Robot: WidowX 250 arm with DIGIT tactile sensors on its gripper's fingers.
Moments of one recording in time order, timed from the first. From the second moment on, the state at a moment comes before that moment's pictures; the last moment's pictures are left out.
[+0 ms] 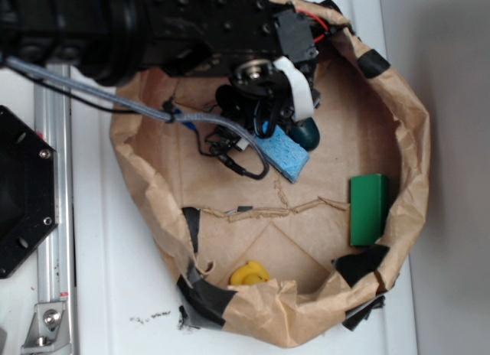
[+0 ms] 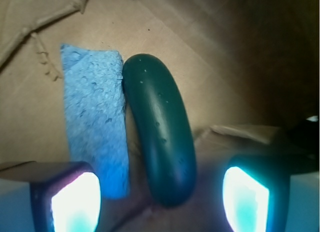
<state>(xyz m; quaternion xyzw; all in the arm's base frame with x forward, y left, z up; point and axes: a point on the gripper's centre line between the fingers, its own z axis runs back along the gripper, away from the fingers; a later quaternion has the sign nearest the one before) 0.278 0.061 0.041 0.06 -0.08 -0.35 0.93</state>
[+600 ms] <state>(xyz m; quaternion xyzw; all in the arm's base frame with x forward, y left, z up) 0.299 0.066 0.029 0.05 -0.07 -0.35 0.93</state>
